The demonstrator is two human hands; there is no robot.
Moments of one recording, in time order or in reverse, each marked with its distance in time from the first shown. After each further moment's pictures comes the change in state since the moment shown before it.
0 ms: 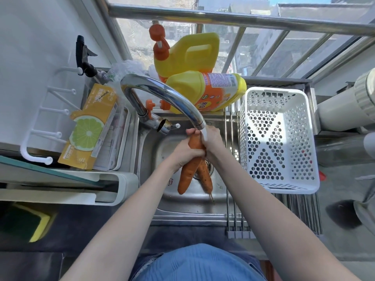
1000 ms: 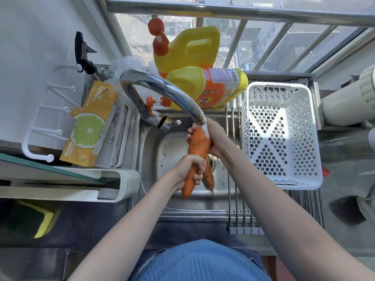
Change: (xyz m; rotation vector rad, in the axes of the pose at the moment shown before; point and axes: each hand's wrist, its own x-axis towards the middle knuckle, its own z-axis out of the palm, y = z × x) left_hand -0.031 -0.022 0.017 -0.512 -0.177 -0.359; right_hand -0.006 -0.005 -0.008 0.421 -0.277 0.221
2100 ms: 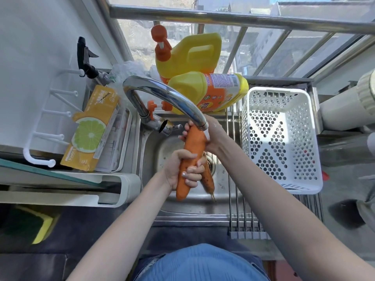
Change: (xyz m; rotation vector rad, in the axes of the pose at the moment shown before) left_hand -0.002 0.018 -0.027 -0.308 -0.665 -0.123; right_hand -0.012 -0.016 0.028 0.003 -0.175 -0.013
